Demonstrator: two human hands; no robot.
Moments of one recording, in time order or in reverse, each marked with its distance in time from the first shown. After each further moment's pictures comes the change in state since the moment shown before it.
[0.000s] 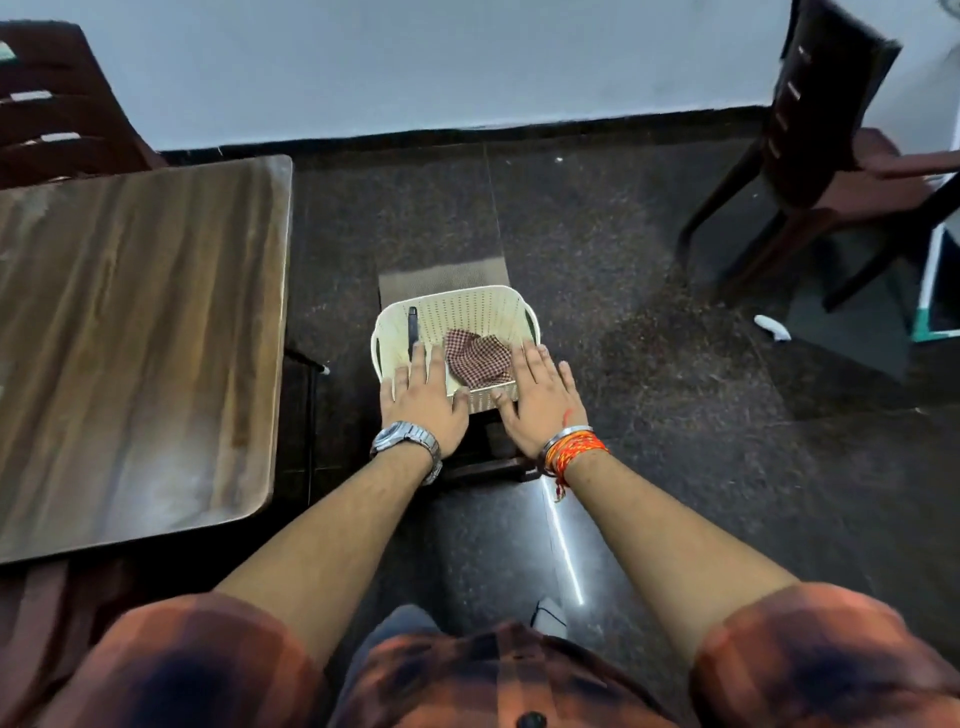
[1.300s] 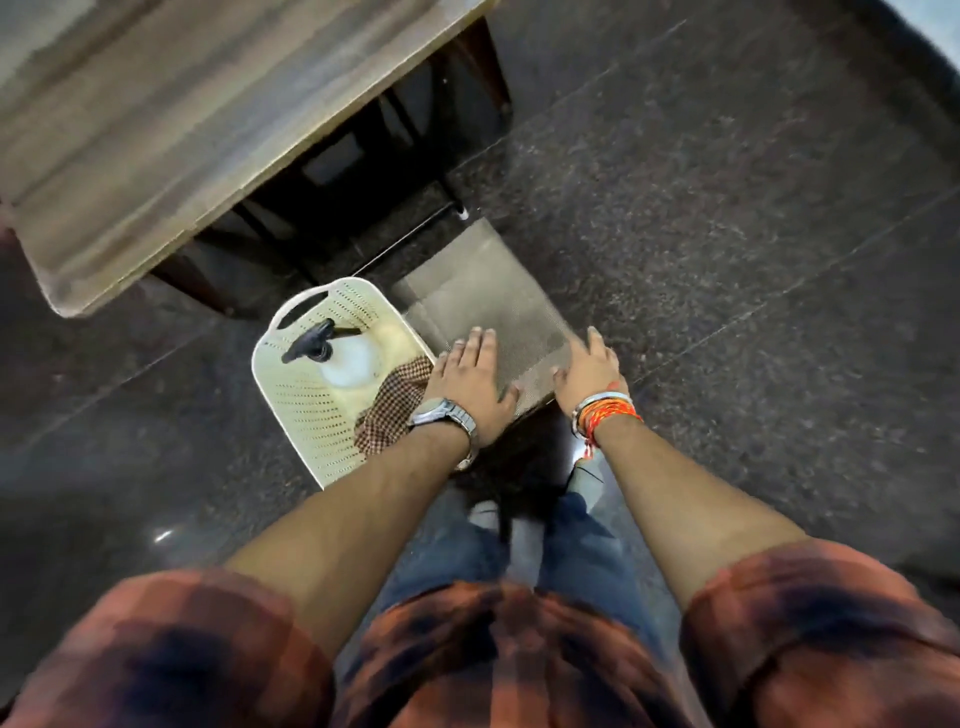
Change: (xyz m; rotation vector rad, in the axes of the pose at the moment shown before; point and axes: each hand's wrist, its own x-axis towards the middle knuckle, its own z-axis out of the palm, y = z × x) left_hand 0.356 0.165 0.037 -0.307 -0.162 -0.910; right_hand 0.502 0.144 0.079 -0.132 -0.753 -0.620
